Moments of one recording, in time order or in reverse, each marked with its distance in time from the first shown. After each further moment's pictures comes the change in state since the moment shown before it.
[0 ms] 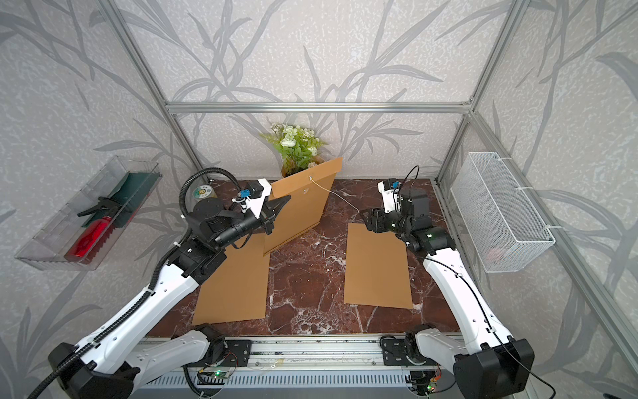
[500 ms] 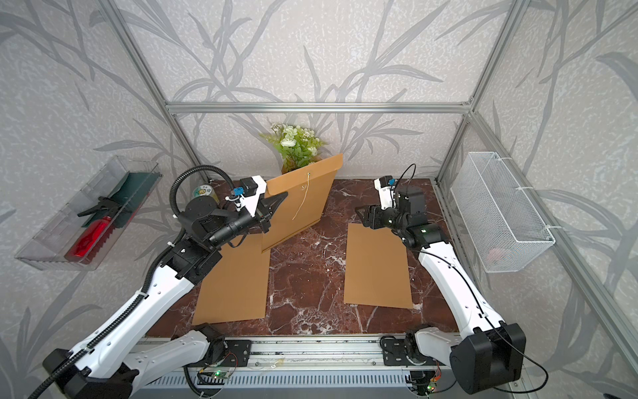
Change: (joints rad) left arm 0.003 -0.011 0.031 -0.012 0.022 -0.022; right arm -0.006 0.055 -0.019 0.147 -0.106 0.014
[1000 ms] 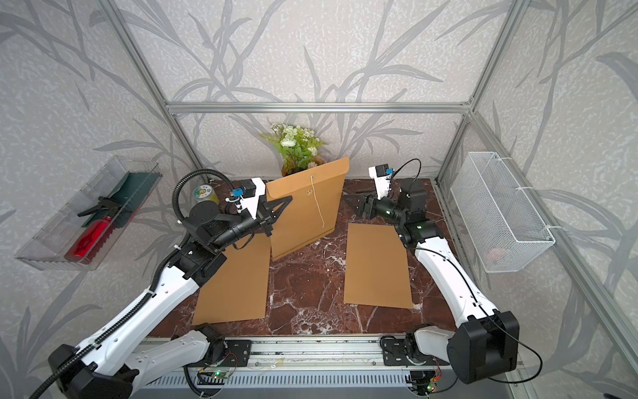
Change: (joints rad) left arm 0.001 0.000 -0.089 0.147 0.082 -0.170; right arm 0.000 0.065 0.000 0.325 -0.259 0.127
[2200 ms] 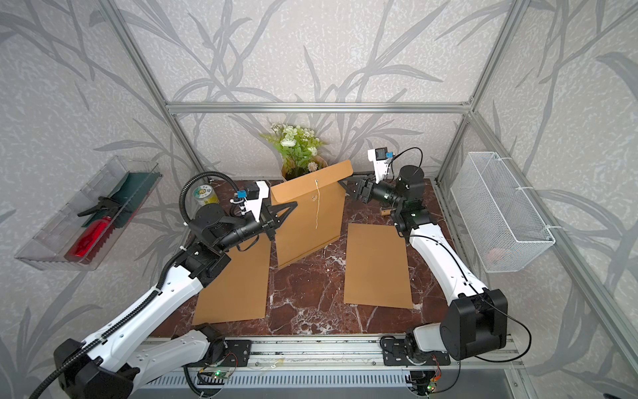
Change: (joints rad) left arm -0.014 0.015 -0.039 0.043 0.064 -0.089; right arm 0.000 0.116 0.109 0.243 -0.113 0.161
